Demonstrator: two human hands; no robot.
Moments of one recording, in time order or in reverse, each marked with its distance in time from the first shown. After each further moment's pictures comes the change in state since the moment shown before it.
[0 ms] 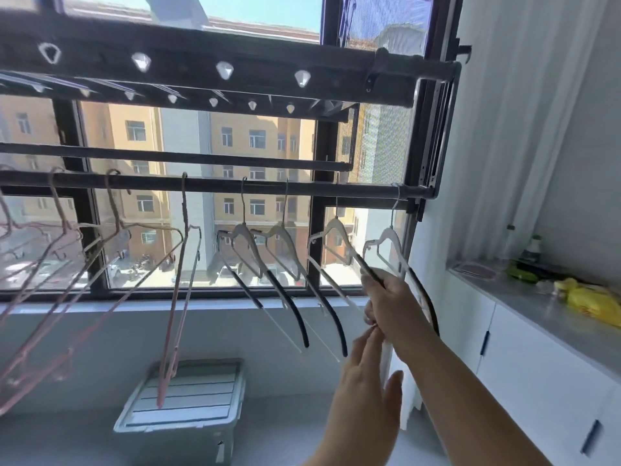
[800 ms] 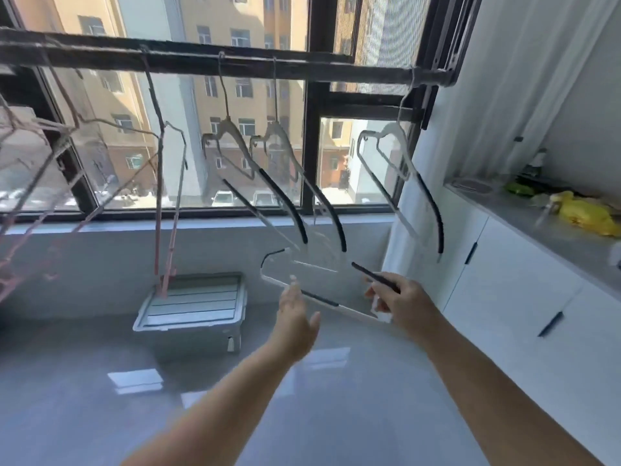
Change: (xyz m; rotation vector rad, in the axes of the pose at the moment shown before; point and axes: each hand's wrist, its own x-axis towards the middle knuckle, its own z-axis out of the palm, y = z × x) left_hand -0.039 -0.117 -0.005 0.173 -0.235 -0.541; right_hand -0.060 0.117 -0.021 -0.151 -0.057 0.232
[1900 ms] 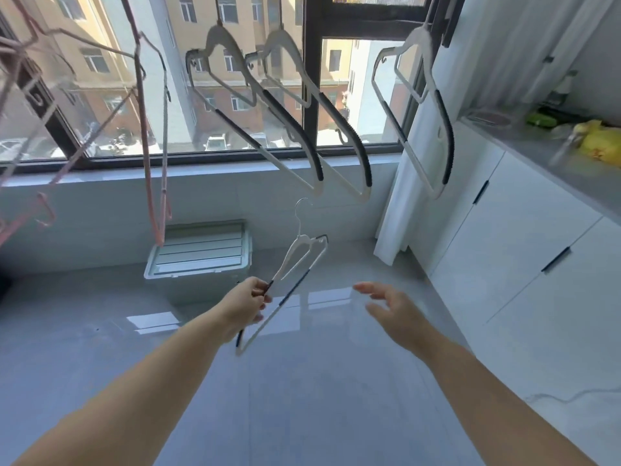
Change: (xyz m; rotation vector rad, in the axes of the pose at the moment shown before) left_hand -0.021 -0.112 -0.043 -0.321 -0.182 -0.455; right_hand -0.050 0.083 0.051 -0.260 -0.214 0.072
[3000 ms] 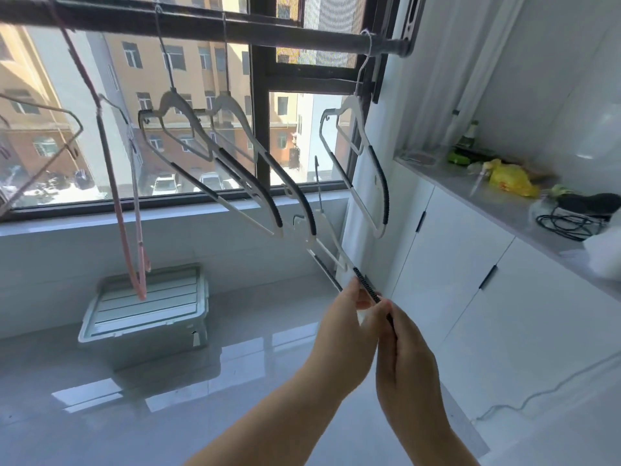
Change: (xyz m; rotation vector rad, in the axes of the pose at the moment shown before) left_hand -0.109 0.129 0.121 -0.187 -0.158 0.637; right_hand -0.081 -0.062 -0.013 -0.104 0.696 -0.191
